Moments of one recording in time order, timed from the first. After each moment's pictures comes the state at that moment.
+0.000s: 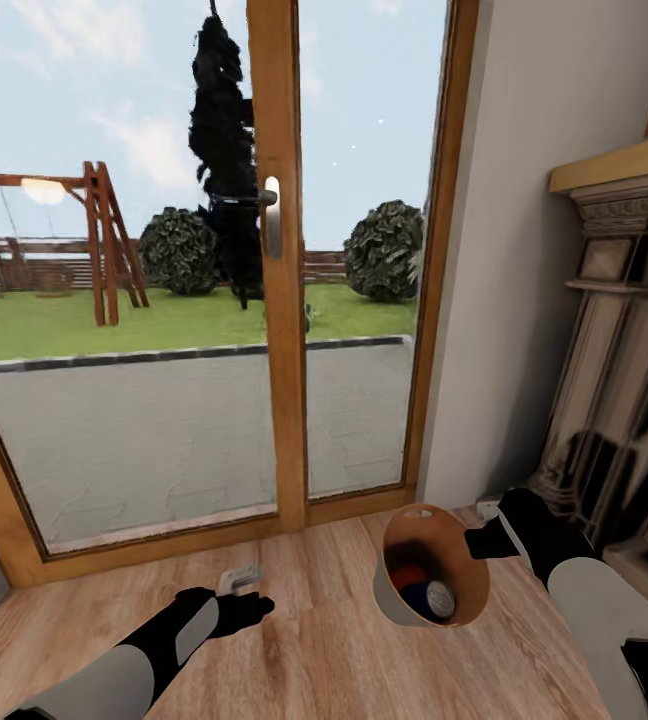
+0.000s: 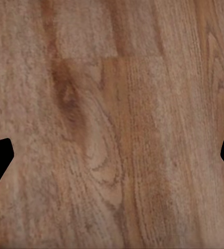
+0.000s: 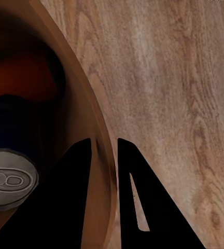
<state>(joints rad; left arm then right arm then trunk) -0.66 0.00 -0.41 -0.32 0.68 0.38 -0.01 -0.84 -0.17 -0.03 -0.49 0.26 0.88 0.34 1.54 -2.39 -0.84</state>
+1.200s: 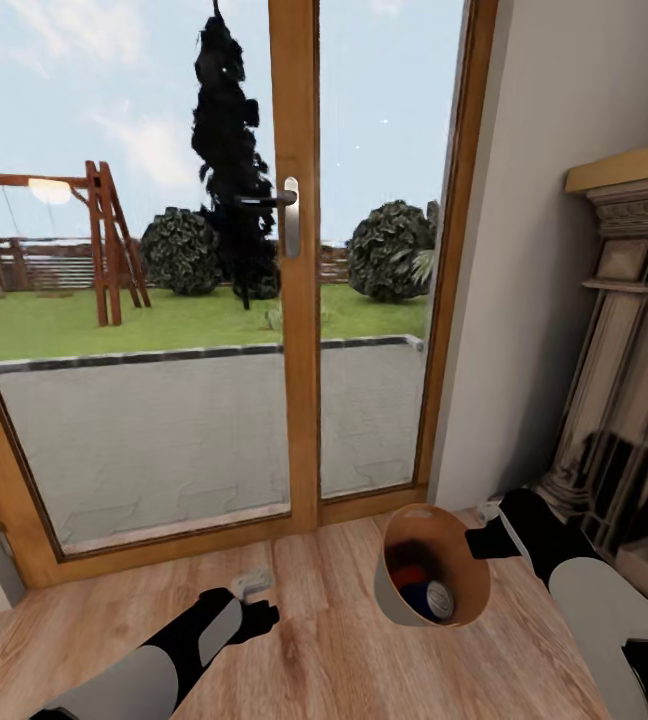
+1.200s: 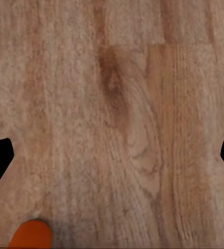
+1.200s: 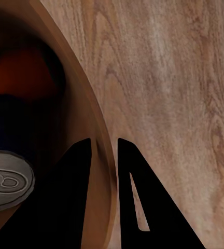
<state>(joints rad) -0.66 -0.08 -0.40 -0.31 0.69 0.41 0.21 -0.84 -0.18 -0.03 -0.49 0.26 0.88 0.34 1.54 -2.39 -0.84</state>
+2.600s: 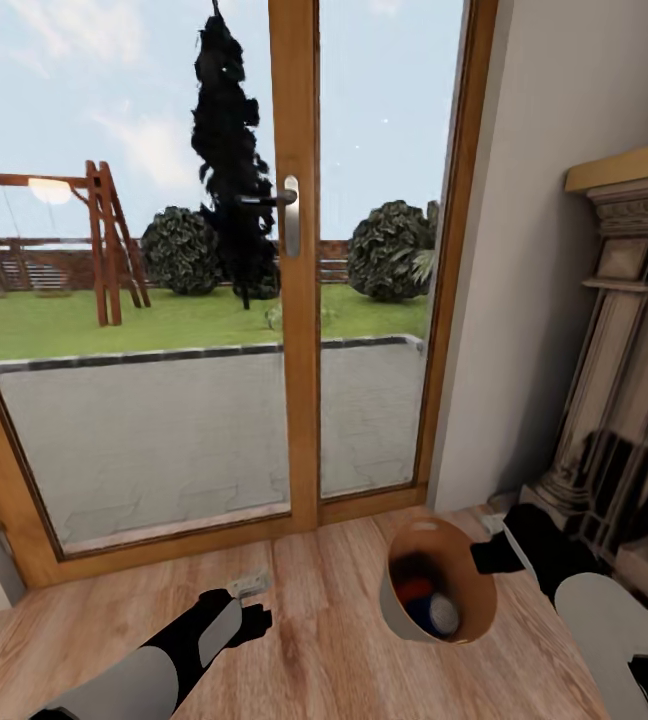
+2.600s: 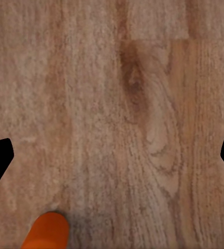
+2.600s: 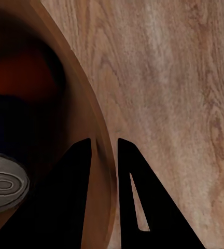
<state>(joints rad) -0.65 -0.08 -0.40 -0.31 0.69 0.42 0.28 -0.80 -0.19 -0.04 -0.49 0.26 0.84 0.32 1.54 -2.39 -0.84</state>
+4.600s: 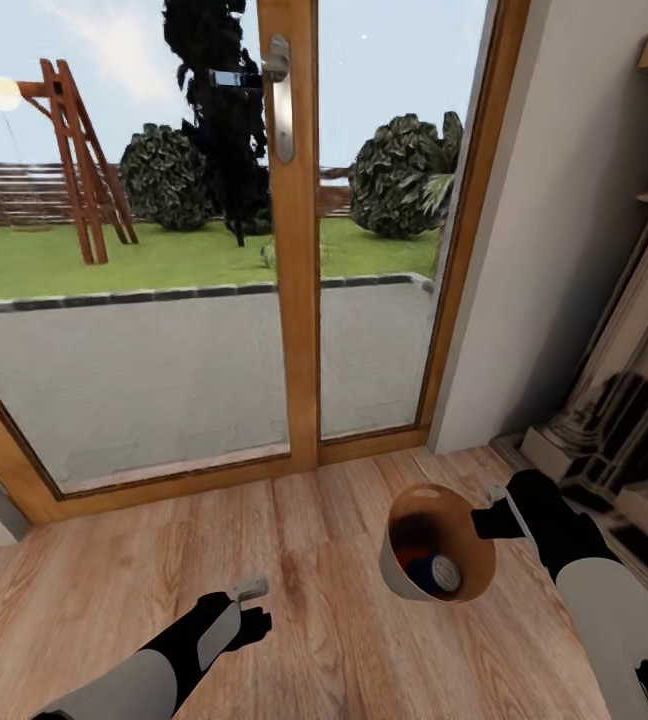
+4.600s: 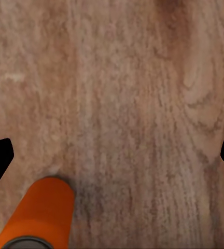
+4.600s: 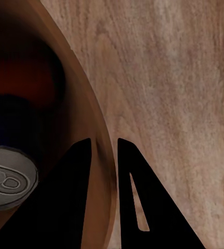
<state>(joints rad) -0.65 -0.08 -0.40 -0.30 0.69 0.41 0.27 -0.81 -0.19 -0.05 -0.71 0.26 1.02 0.33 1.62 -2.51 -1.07</state>
